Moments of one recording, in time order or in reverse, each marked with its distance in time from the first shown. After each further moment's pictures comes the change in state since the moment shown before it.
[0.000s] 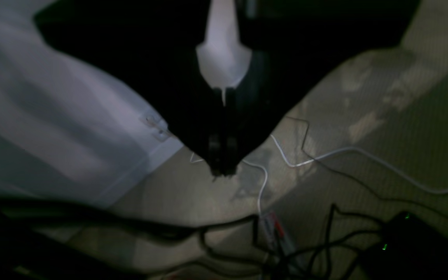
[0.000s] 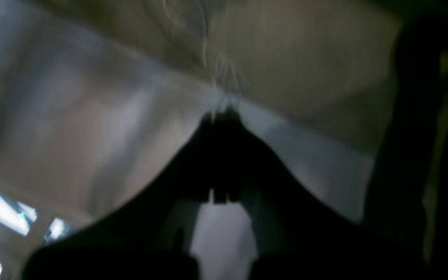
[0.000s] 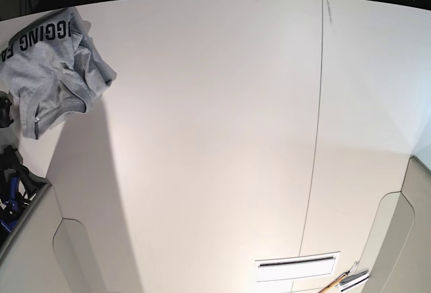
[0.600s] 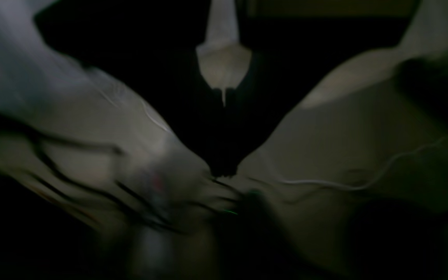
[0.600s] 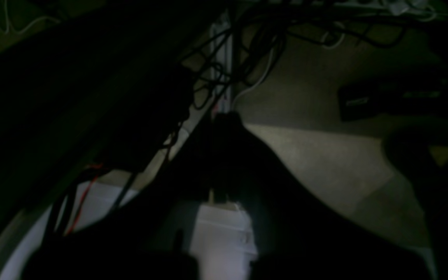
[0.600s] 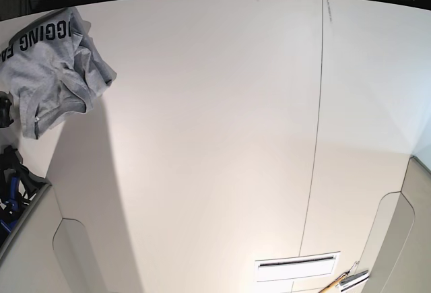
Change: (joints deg) left arm -5.2 2.4 0.2 -6.4 9.6 35.1 -13.8; right arm 6.6 -9.3 0.0 -0.9 3.3 -18.8 20.0
